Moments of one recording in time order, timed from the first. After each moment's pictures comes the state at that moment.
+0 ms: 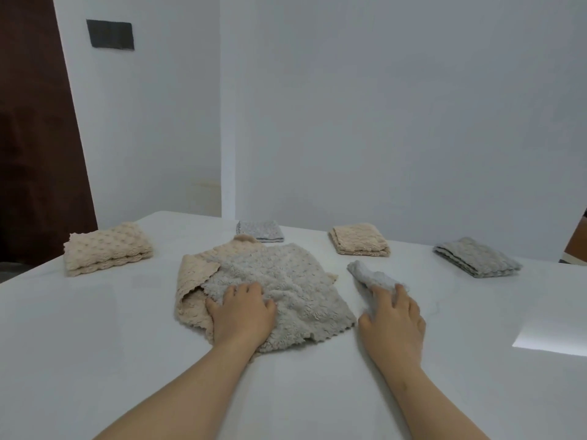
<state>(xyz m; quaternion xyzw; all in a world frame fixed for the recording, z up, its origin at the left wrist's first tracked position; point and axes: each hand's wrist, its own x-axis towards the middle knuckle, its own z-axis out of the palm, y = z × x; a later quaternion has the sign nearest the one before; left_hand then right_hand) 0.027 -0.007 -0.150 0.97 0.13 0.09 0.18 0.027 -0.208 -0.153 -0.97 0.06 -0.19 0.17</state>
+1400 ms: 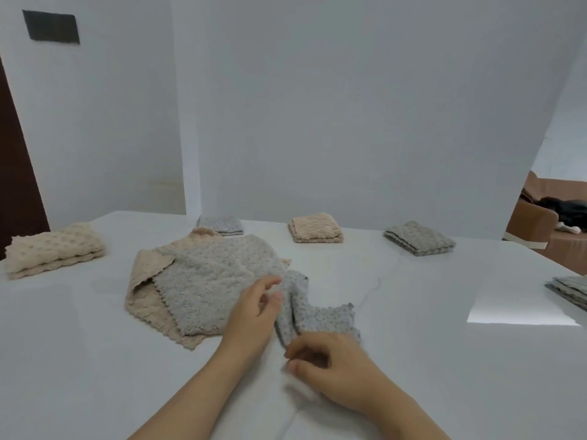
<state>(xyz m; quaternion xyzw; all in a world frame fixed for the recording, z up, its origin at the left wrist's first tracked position) -0.027 -0.083 -0.147 0.84 -0.10 0.18 0.51 -0.061 -0.236 -0.143 -0.88 -0.27 -0.01 0.38</state>
